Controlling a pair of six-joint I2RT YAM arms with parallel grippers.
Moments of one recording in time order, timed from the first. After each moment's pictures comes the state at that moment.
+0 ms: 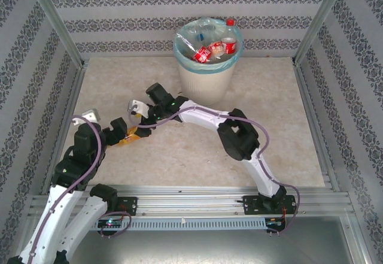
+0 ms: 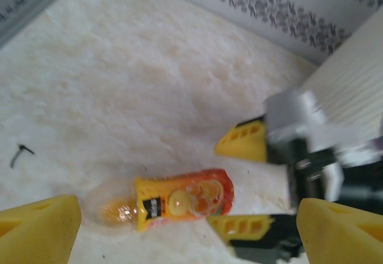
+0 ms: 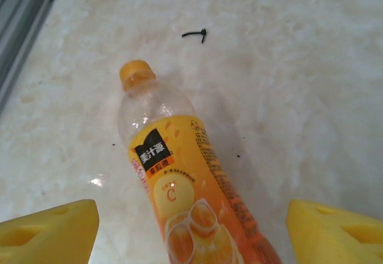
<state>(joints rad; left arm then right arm) -0.26 0.53 0.77 -0.76 -0.30 -0.57 0.87 2.31 1.89 -0.34 -0.61 -0.40</state>
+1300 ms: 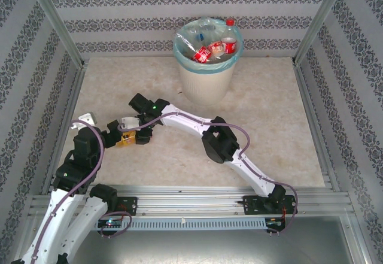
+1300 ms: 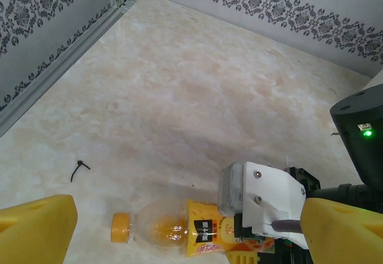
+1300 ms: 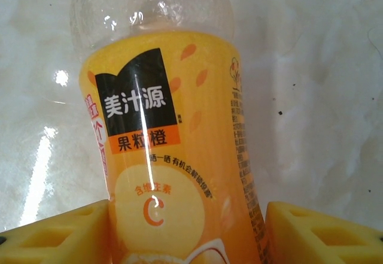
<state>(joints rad) -0.25 0.49 0.71 -0.75 -0.42 -0.47 0.96 2.57 2.33 -0.84 -0.33 -0.70</state>
